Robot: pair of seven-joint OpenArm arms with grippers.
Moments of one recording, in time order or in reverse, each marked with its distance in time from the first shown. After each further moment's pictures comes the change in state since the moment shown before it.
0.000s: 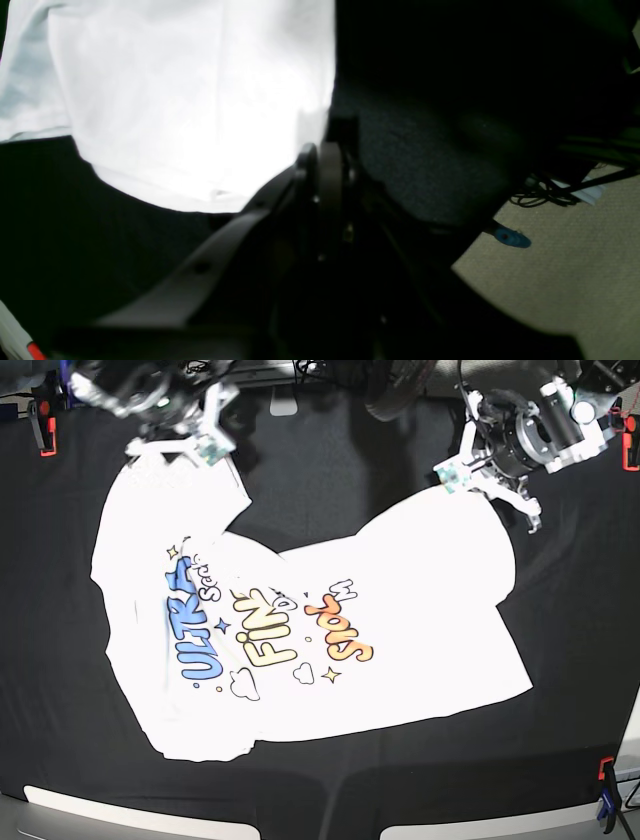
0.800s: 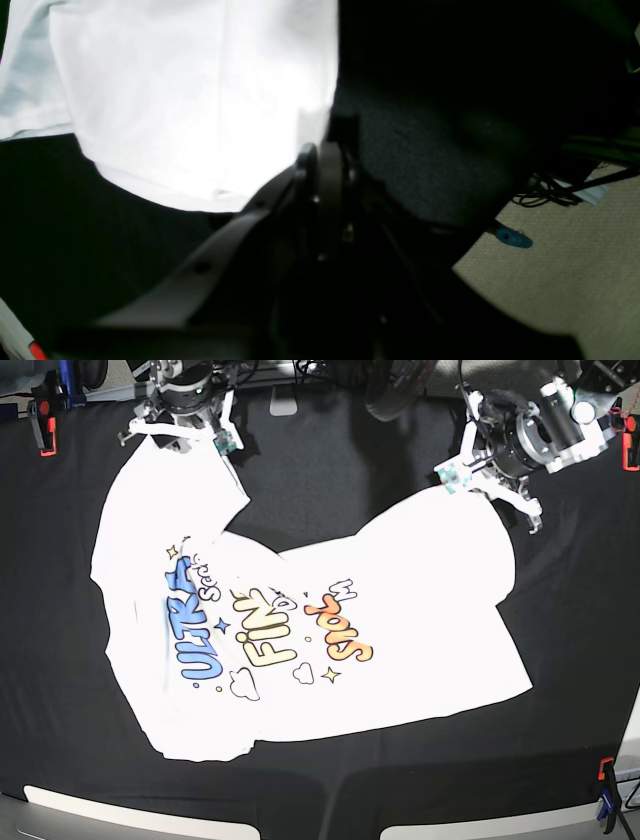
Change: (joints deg) left arm 0.0 0.0 0.0 0.0 0.1 0.0 0.0; right arm 0.7 0.9 -14.0 -12.4 -27.0 -28.6 -1.0
